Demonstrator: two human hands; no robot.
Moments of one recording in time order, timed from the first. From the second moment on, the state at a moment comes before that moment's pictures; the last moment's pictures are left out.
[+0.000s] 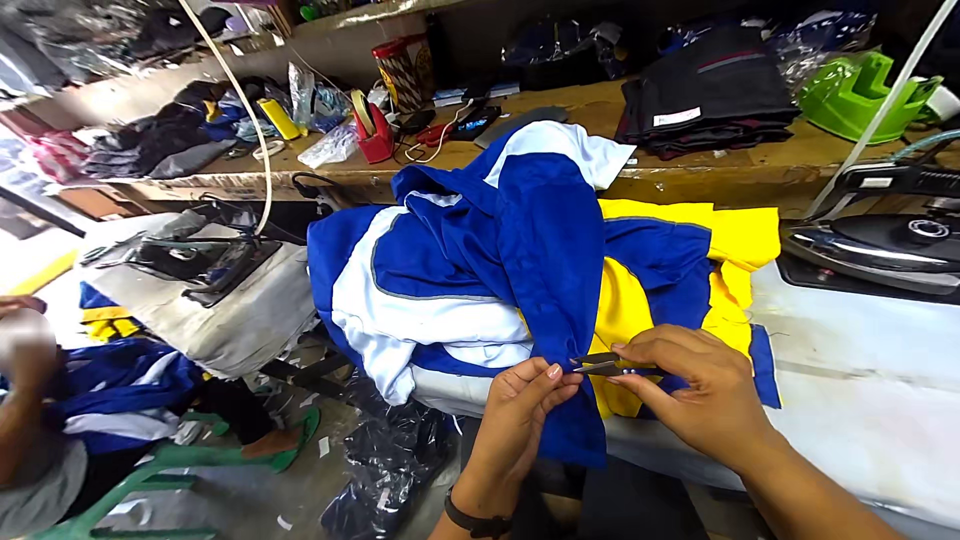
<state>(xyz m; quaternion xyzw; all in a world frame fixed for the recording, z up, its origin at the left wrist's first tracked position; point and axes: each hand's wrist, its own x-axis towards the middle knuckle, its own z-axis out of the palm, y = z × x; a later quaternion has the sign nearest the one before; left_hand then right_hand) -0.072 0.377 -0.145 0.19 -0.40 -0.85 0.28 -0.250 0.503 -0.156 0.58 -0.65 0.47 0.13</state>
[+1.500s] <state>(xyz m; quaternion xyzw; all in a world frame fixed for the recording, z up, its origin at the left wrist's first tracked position) -0.092 0.400 -0.174 0.13 -0.51 -0.72 0.45 -0.208 0.499 -0.175 0.36 -0.59 0.70 -0.15</state>
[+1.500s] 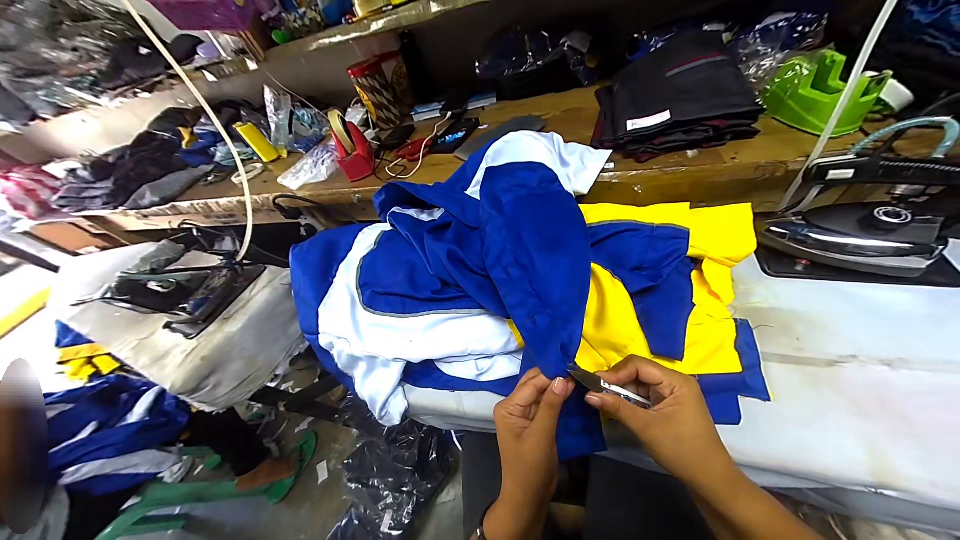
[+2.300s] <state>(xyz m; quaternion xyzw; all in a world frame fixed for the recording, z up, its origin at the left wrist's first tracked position) -0.084 0.395 -0.154 0.17 -0.43 -0.79 0.39 -0.227 0.510 -0.160 0.48 -0.54 0.65 -0.24</state>
